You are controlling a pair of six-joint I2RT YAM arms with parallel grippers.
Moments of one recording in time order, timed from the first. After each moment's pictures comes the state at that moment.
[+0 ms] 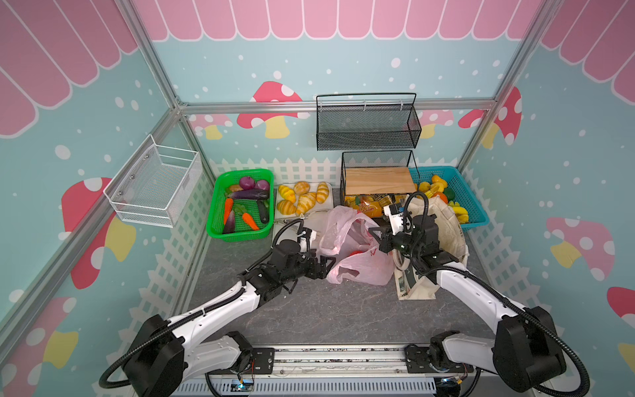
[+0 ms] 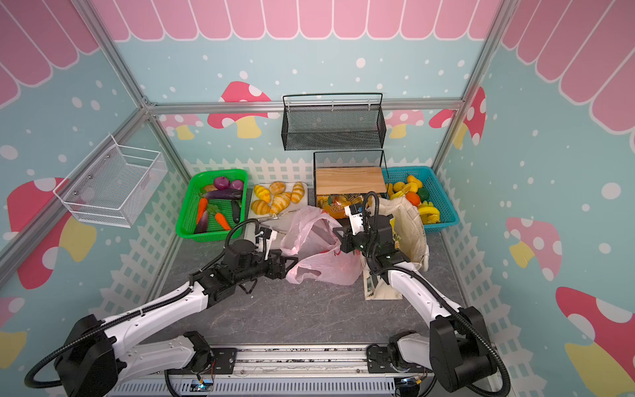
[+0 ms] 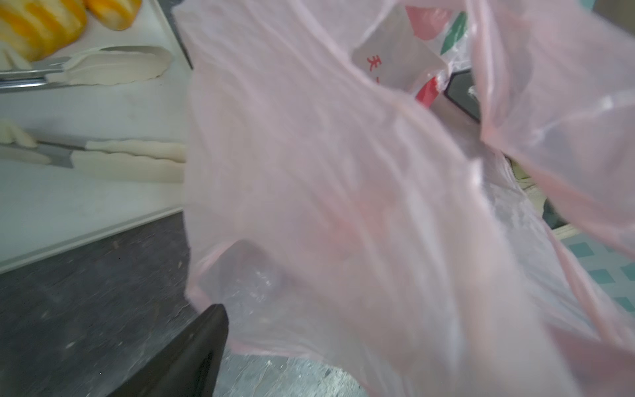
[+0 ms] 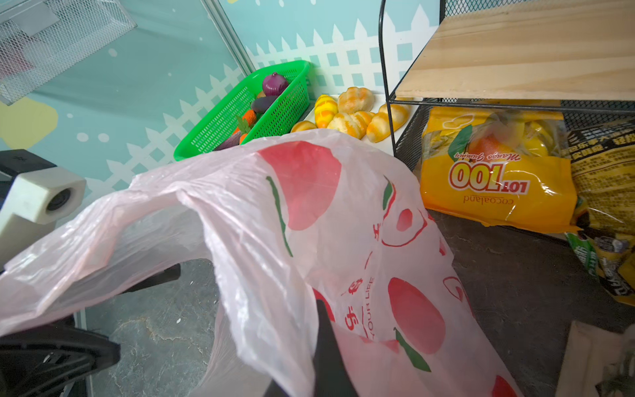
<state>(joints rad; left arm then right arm) -0.62 1.10 0.65 -0.06 0.18 -0.47 0.30 1.25 0.75 0.13 -0.49 0.21</state>
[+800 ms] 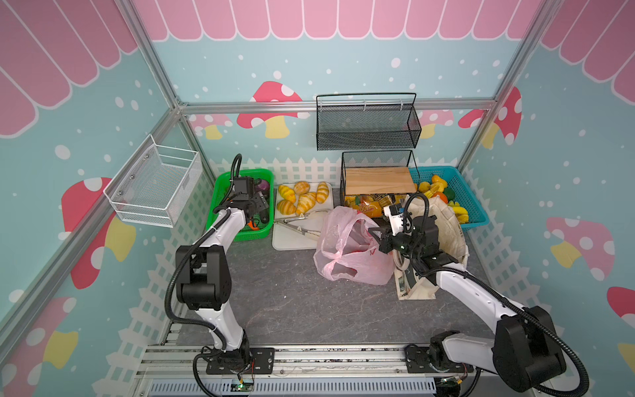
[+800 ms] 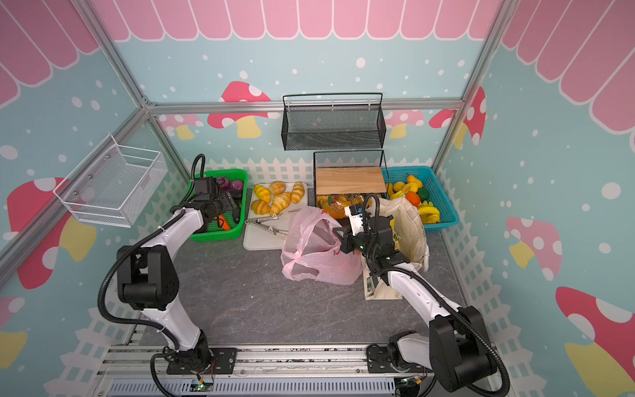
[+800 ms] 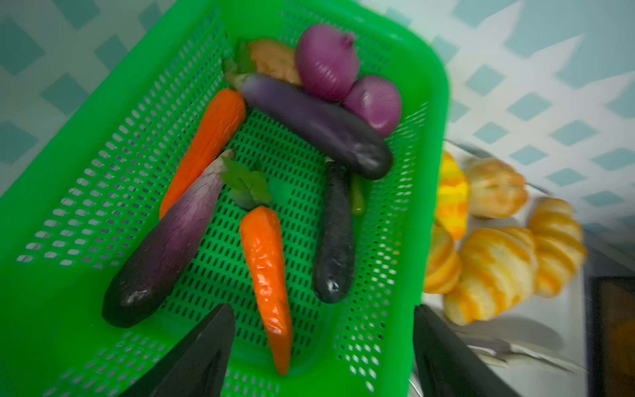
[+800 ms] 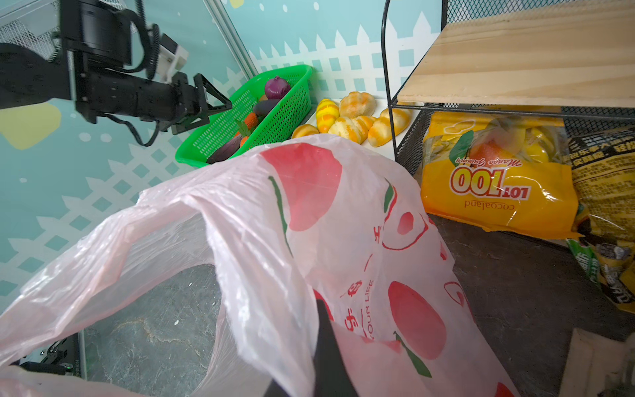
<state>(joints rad) 0.04 1.88 1.48 -0.42 -0.18 -0.46 0.30 1.25 0.73 0.17 -0.51 0.20</state>
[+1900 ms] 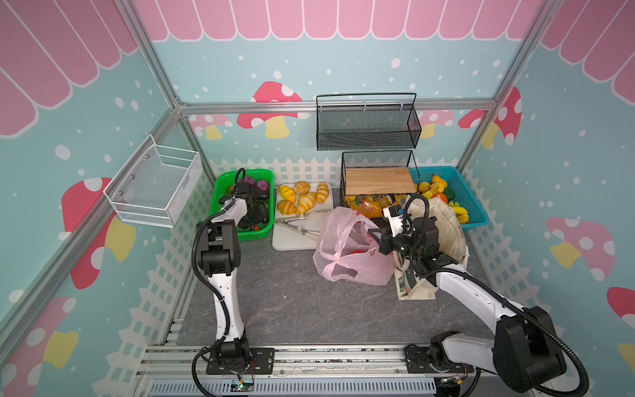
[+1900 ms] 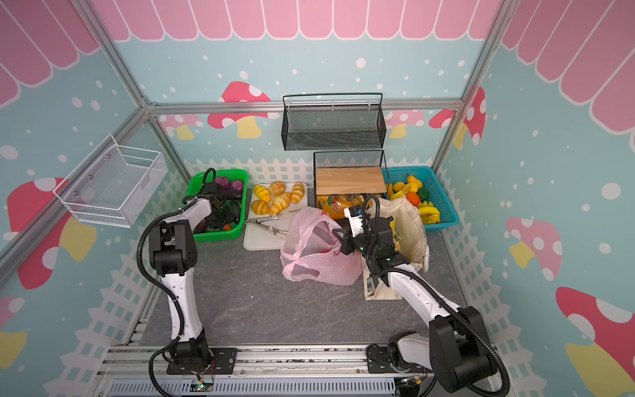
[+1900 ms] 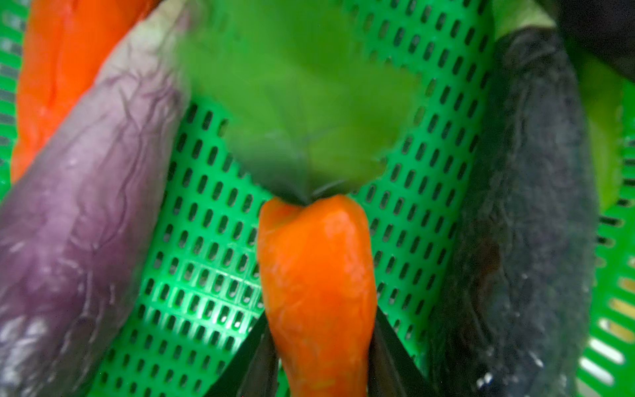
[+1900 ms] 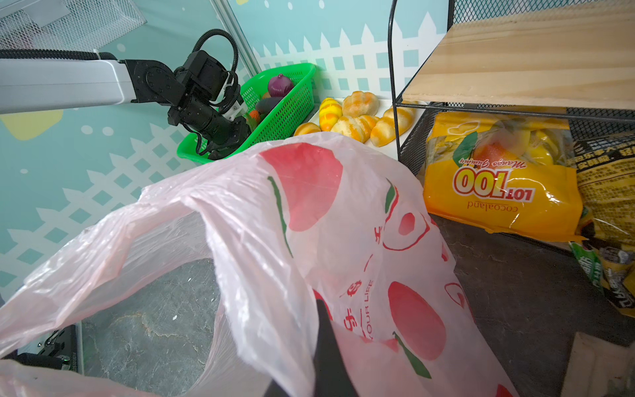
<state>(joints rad) 0.11 2.28 1.81 -0.72 -0.10 -0.42 0.30 1.25 0.72 0.18 -0.52 0.19</state>
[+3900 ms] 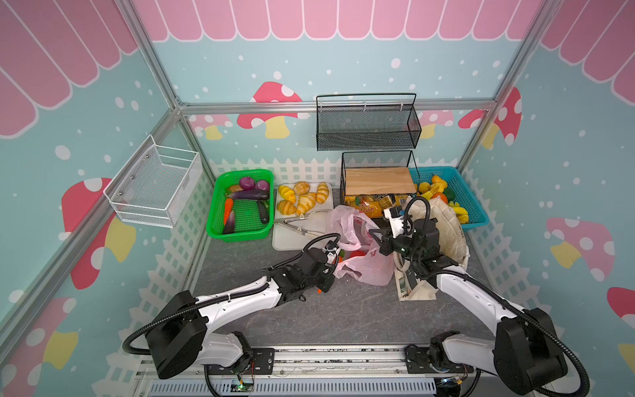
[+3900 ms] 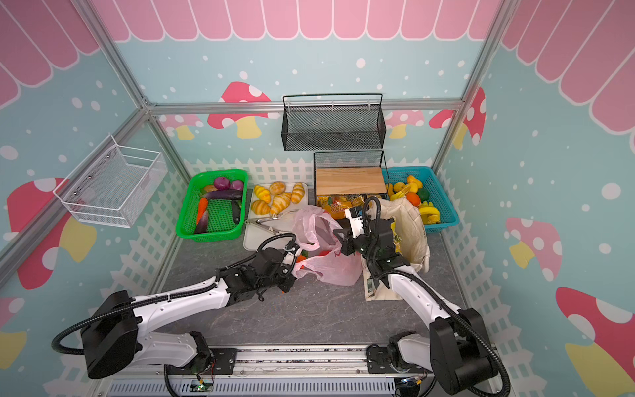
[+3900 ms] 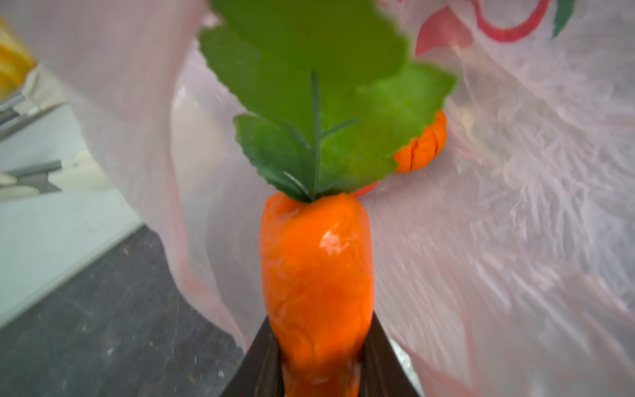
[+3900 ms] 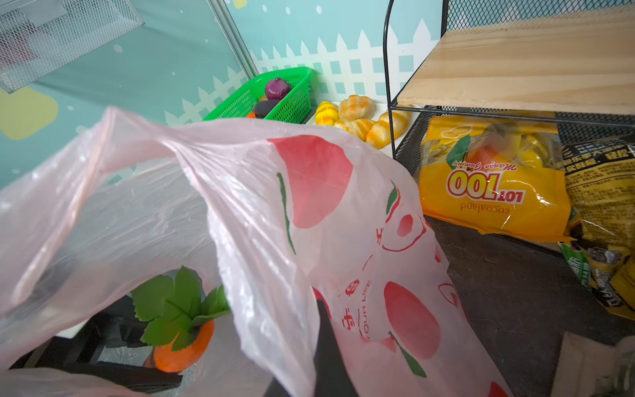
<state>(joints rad) -0.86 1.38 0.80 -0.12 -0.07 -0.14 0.30 1.23 0.70 0.20 -0.50 0.18</state>
